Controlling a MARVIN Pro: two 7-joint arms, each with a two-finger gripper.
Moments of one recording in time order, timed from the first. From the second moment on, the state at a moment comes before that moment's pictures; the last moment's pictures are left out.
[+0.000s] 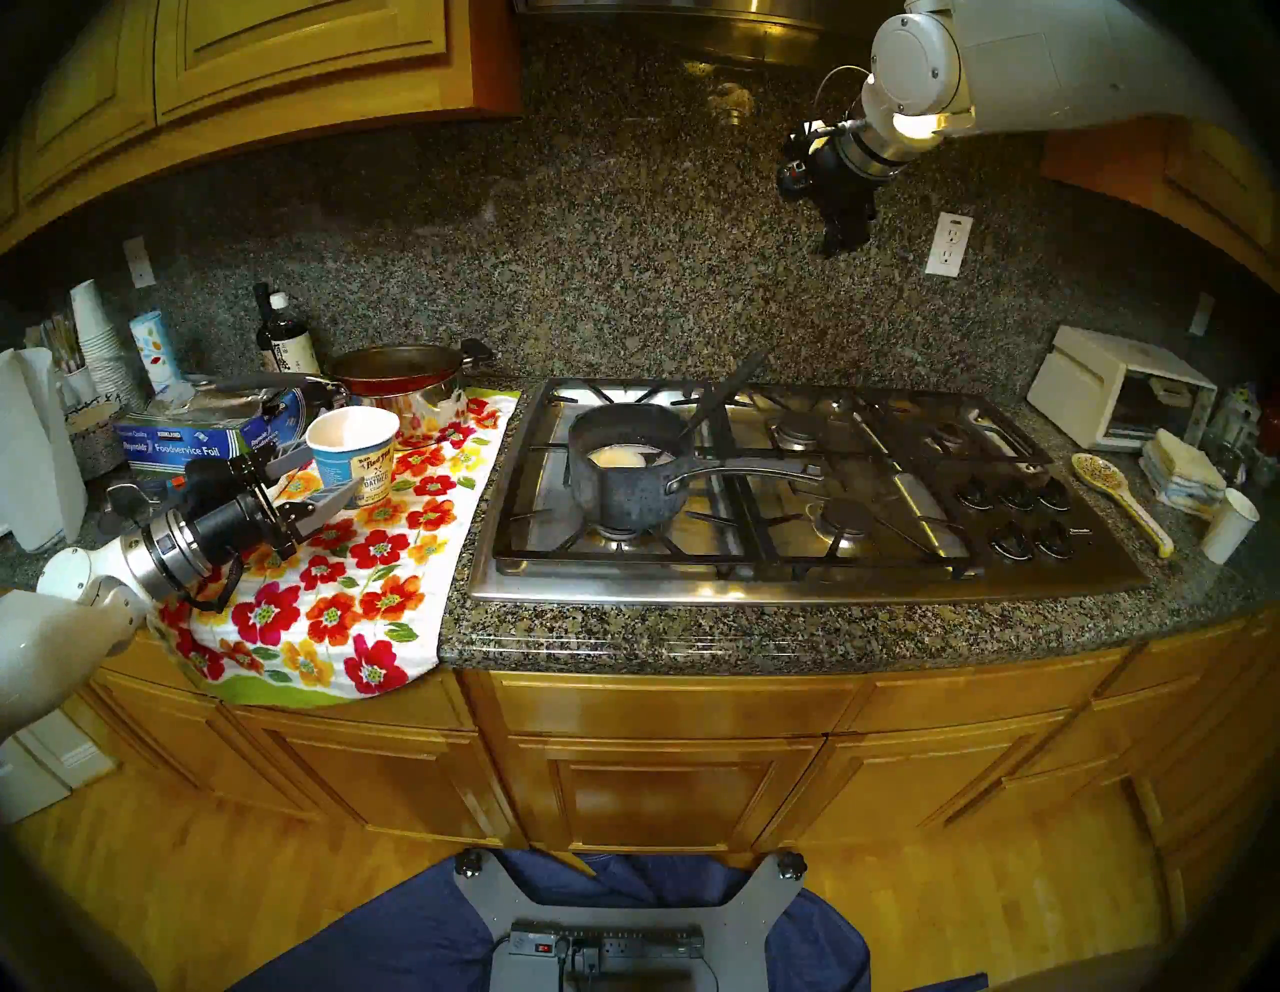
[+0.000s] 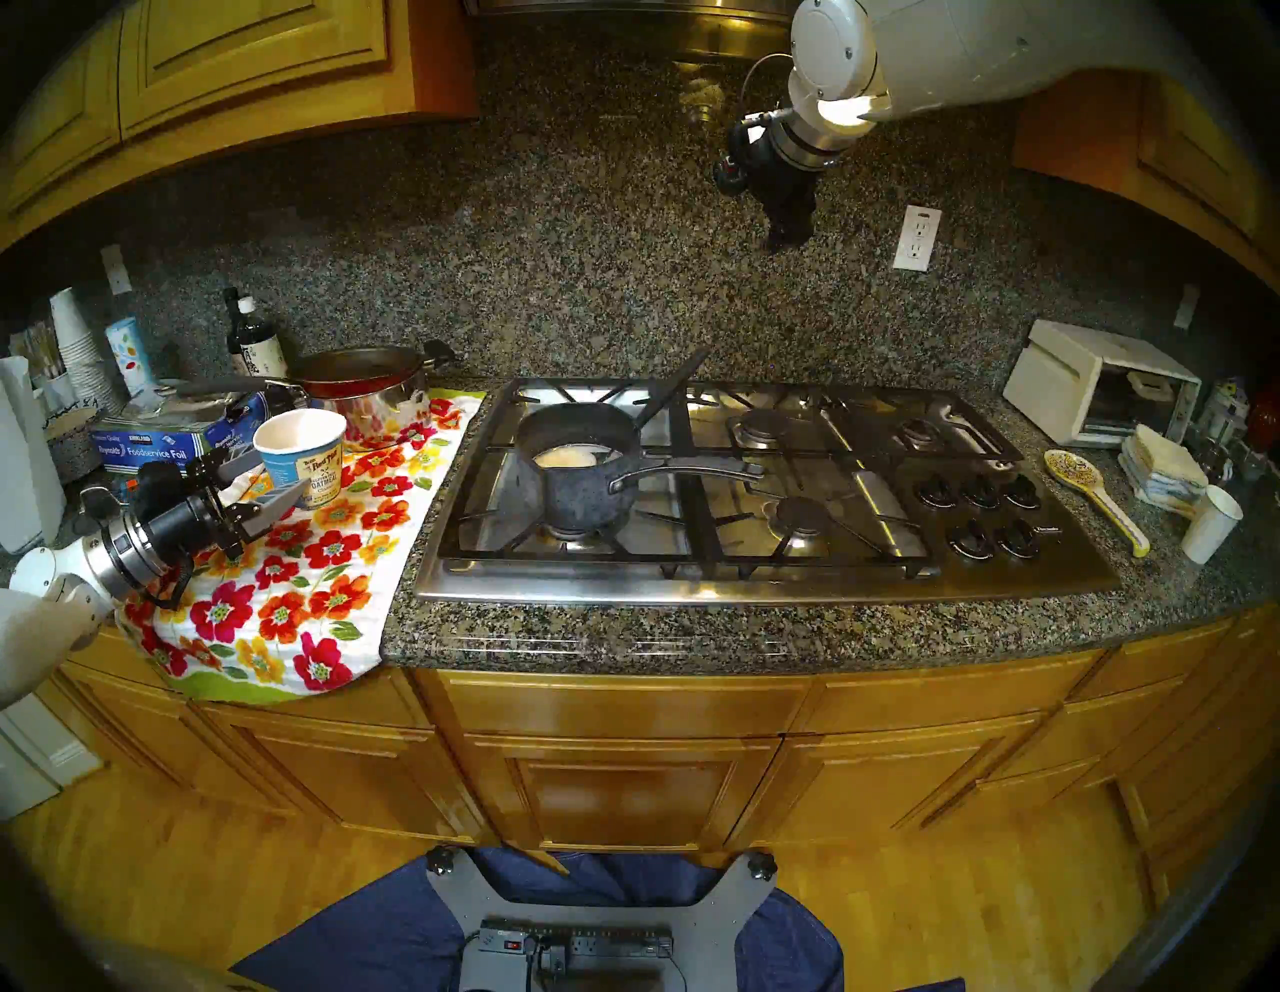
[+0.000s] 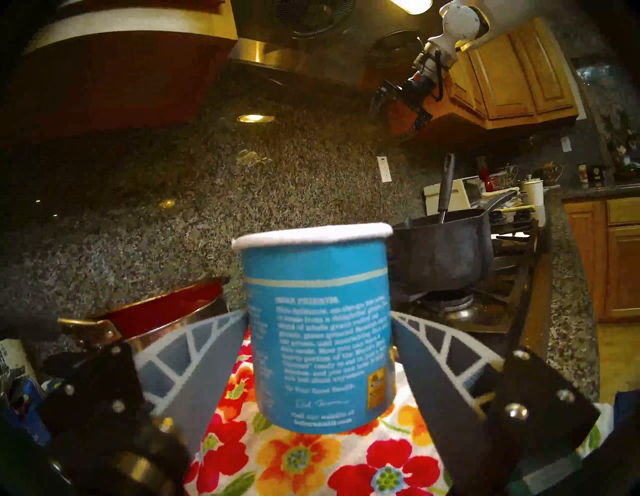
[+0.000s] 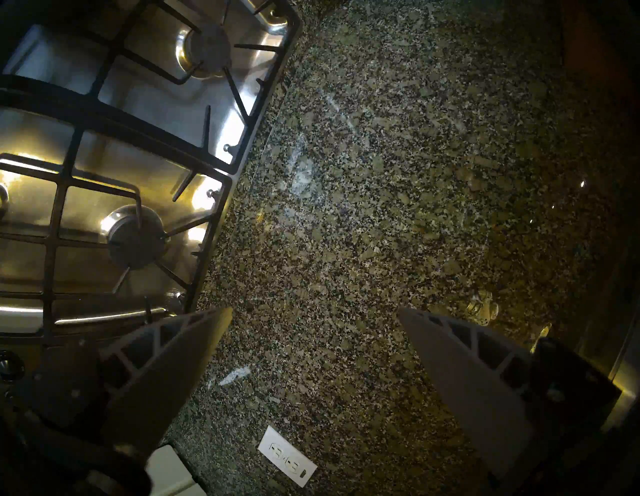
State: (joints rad) left arm 1.63 -0.22 -1.25 -1.36 -1.30 -0.66 -0.86; right arm 0.93 -1.46 -1.43 -1.06 1.09 -0.17 0.44
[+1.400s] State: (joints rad) left arm 1.49 -0.17 -1.29 -1.73 -1.18 -0.29 -0.67; right arm 0.93 -1.46 -1.43 -1.06 1.09 -0.17 0.44
